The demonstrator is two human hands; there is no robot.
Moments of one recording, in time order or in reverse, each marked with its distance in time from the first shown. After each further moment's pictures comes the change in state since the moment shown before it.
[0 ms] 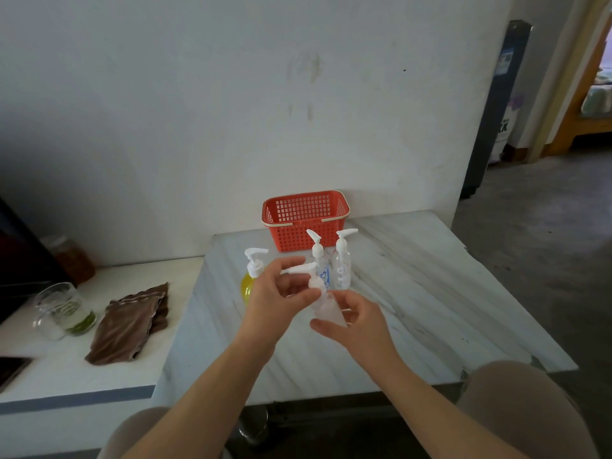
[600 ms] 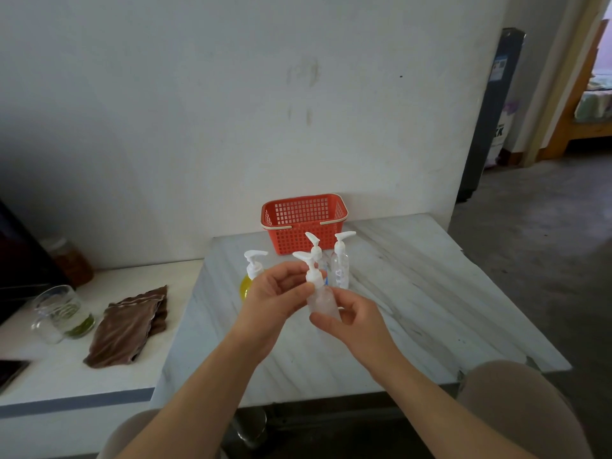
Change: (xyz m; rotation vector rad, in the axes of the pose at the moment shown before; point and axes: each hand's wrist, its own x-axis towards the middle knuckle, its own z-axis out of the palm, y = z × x) left_hand 0.001 0.002 -0.005 -0.249 -0.153 -0.010; right_hand -0.006 -0.017 -0.006 0.129 -0.096 -0.020
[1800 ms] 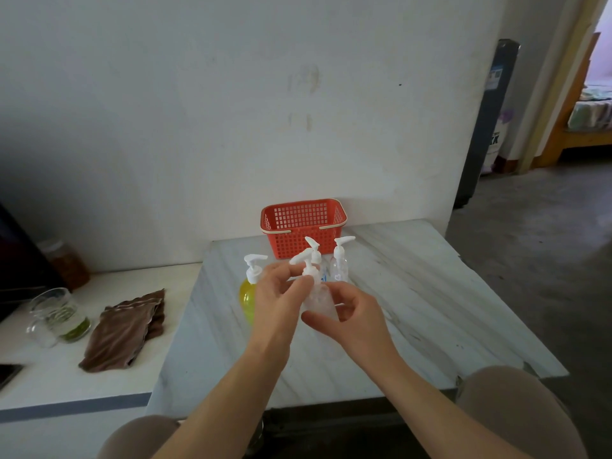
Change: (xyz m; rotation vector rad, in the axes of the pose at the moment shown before) left_hand -0.007 0.006 0.027 0.107 0.318 0.094; right_hand 0.004 -0.017 0.005 -0.163 0.112 -0.059
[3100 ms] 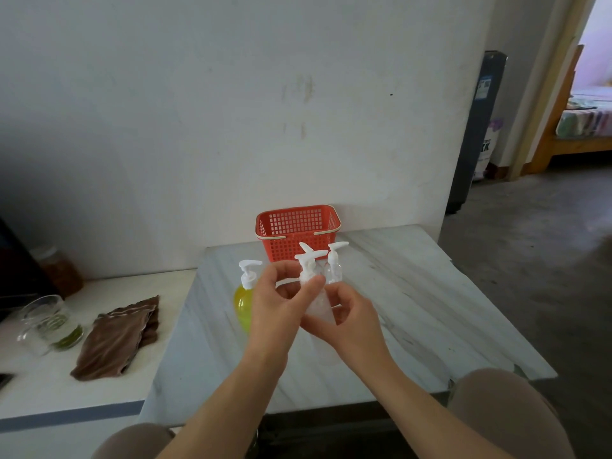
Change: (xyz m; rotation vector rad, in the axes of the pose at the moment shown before) left_hand -0.007 0.007 0.005 0.014 -0.016 0.055; right_hand -0.003 -0.007 0.000 -0.031 0.066 0.015
